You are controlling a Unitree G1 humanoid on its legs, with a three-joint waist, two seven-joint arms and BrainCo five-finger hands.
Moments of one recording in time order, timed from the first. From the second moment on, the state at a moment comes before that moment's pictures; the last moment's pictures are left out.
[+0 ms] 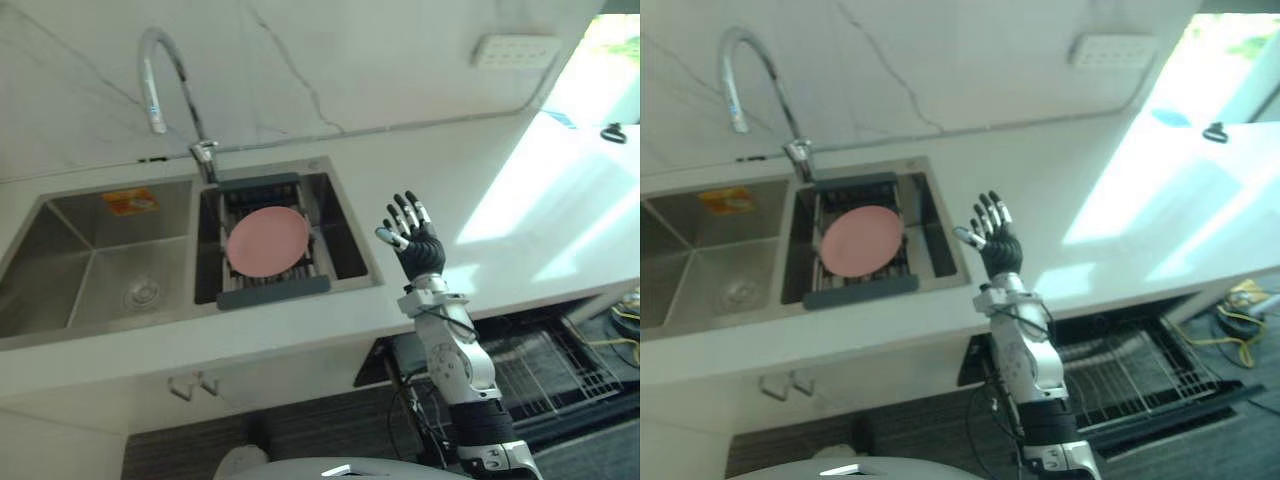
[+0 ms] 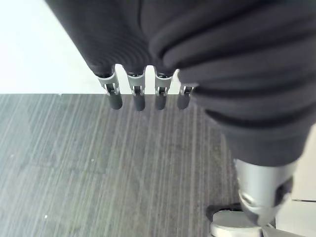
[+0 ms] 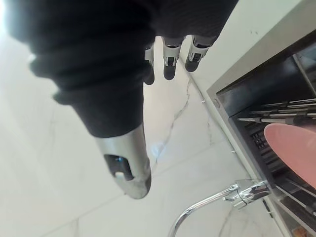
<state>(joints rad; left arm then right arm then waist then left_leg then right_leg) 0.34 0.05 0.28 1.08 0.02 0.33 0.12 -0.12 -0.20 0.03 -0.10 0.66 -0.05 -0.01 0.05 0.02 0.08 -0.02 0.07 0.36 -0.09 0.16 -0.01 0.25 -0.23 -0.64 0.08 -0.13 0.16</state>
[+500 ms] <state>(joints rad) 0.25 0.17 0.20 1.07 0.00 0.29 0.06 0.08 -0.12 -0.12 -0.12 0.62 -0.13 -0.02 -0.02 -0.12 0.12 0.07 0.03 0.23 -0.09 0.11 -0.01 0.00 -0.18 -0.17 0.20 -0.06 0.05</state>
